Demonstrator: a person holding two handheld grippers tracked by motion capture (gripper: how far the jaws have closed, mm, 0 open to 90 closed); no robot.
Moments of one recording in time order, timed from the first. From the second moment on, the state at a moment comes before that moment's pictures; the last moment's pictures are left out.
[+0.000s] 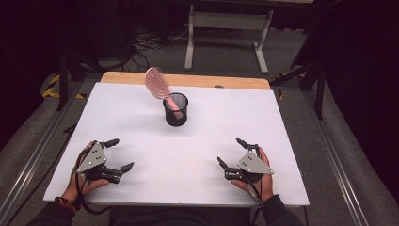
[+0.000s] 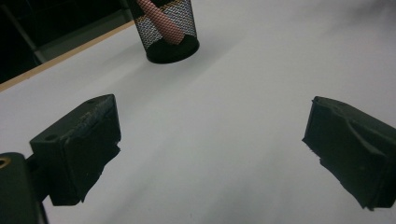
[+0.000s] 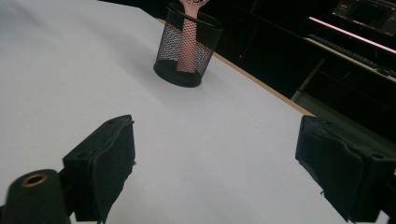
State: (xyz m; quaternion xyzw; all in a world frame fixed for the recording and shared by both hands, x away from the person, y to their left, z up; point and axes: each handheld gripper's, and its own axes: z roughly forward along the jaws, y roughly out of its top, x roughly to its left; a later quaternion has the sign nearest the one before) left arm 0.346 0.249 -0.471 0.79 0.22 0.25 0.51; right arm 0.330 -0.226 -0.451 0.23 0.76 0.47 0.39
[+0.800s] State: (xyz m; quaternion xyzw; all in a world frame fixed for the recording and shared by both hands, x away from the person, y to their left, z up) left arm 0.345 0.247 -0.471 0.79 0.22 0.25 0.51; right arm 0.329 -0.223 -0.450 0.23 0.76 0.47 0.40
